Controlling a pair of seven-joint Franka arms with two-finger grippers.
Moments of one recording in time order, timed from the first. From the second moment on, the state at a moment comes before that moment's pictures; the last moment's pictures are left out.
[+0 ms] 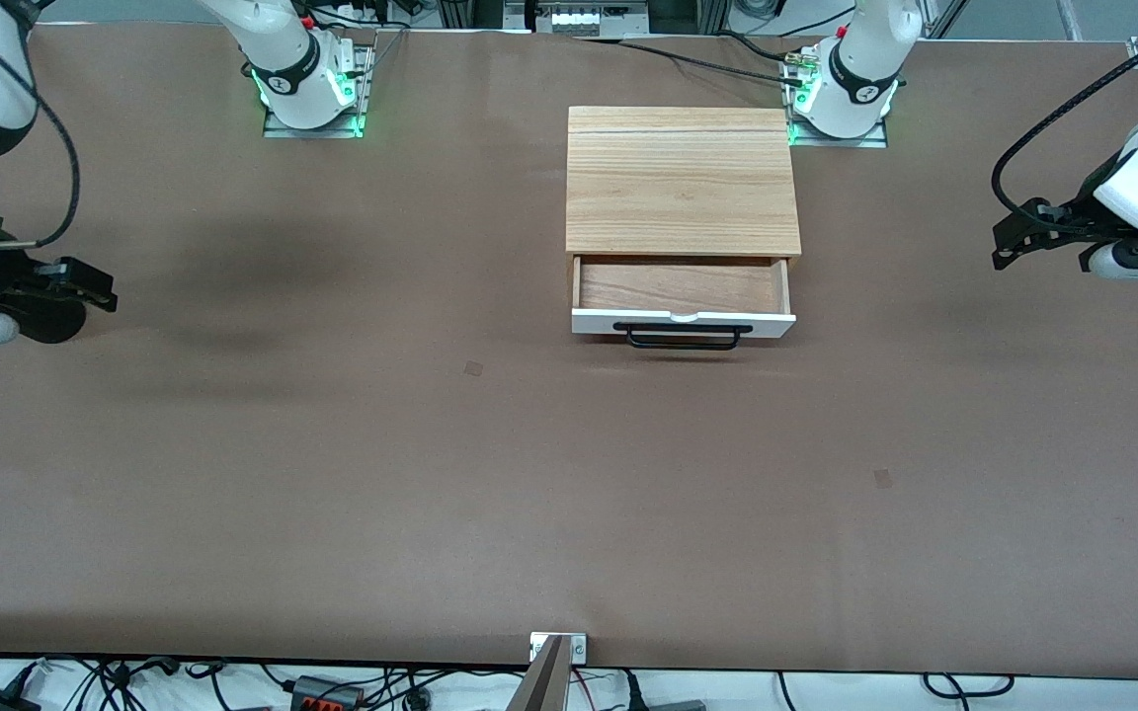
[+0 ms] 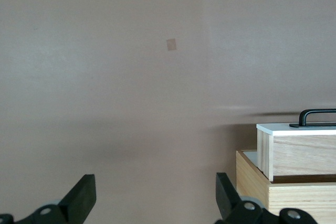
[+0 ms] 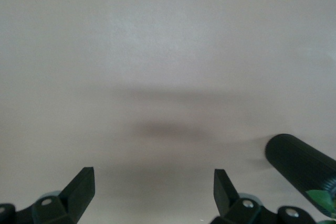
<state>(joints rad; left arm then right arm) 0.05 -0.06 -0.06 -1.76 0.02 1.72 0.01 0.10 0.11 -0.14 -1.67 -0.07 1.75 -0.12</state>
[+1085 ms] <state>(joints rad) 0.04 -0.06 -0.07 -1.75 0.02 1.72 0.01 0.03 0.09 -0.09 -1.66 -0.04 1.79 -0.09</state>
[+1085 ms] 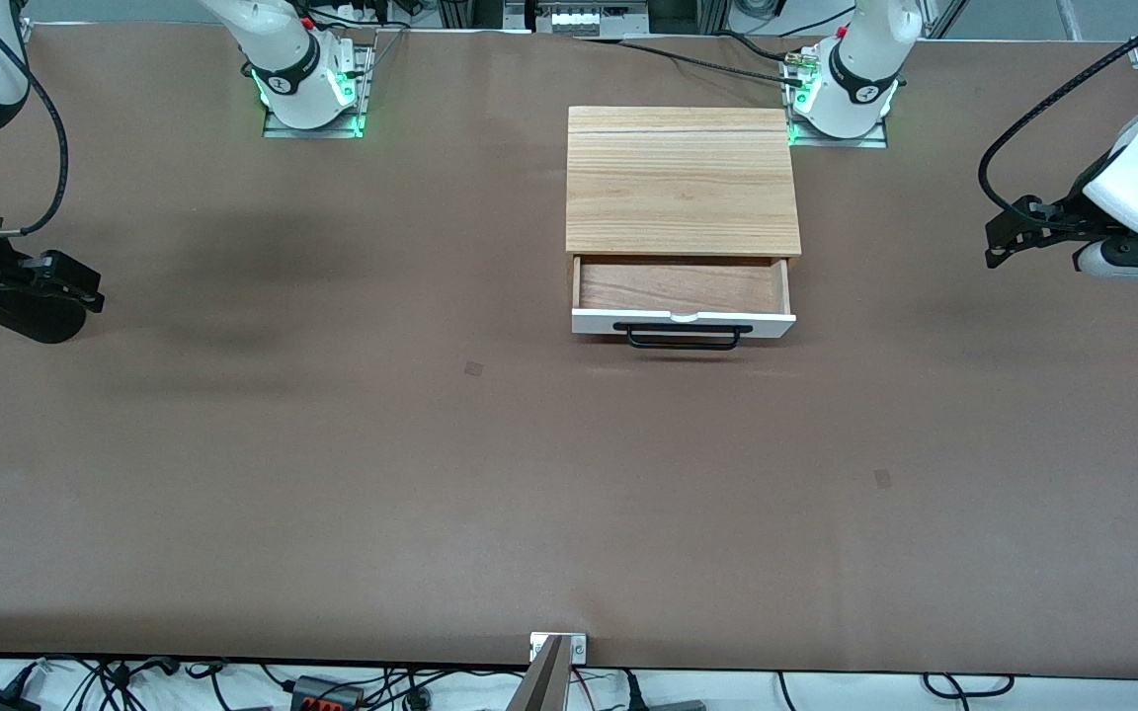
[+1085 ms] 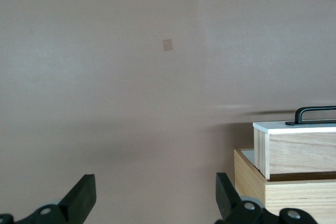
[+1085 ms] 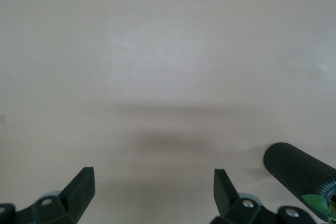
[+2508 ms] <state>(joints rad) 0.04 -0.01 -0.08 -1.67 0.02 1.65 0.01 0.04 0.09 -0.08 -1.62 -0.02 1.70 -0.09</state>
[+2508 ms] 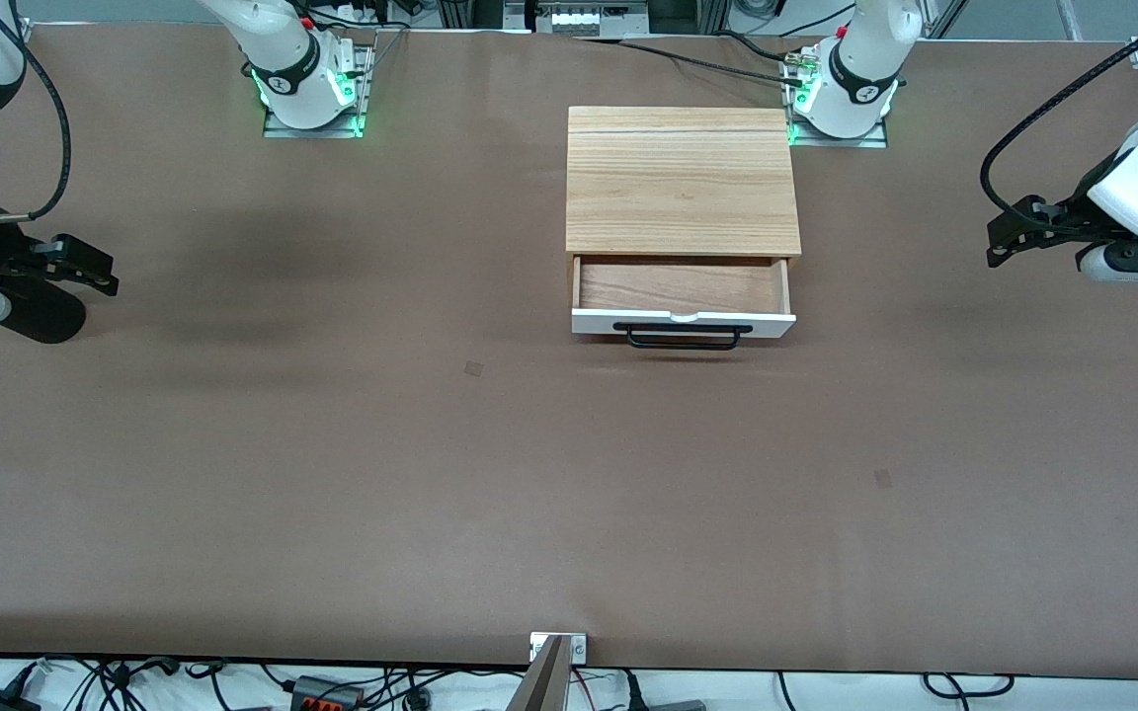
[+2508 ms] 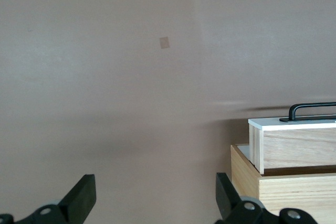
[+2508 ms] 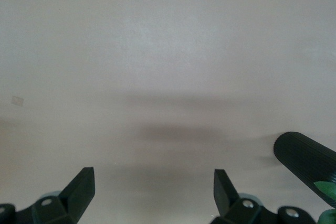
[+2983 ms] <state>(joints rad) 0.04 -0.01 -0.08 -1.67 0.02 1.65 0.01 0.04 0.09 -0.08 -1.62 -0.02 1.70 -0.09</state>
